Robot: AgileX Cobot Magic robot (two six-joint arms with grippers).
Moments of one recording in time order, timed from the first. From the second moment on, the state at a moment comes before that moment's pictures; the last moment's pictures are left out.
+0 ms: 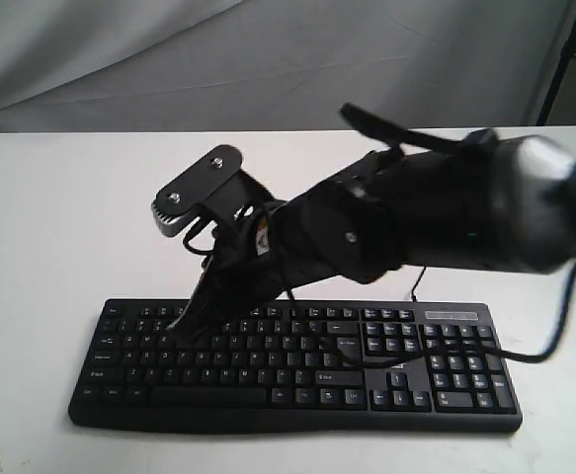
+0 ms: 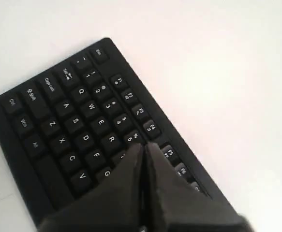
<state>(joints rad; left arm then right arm) -0.17 0.00 0.00 0.04 0.26 -0.02 0.85 1.81 -1.15 0.12 0.29 -0.21</state>
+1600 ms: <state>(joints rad) -0.17 0.00 0.00 0.04 0.26 -0.02 0.28 0.40 -0.24 0.14 0.08 -0.04</state>
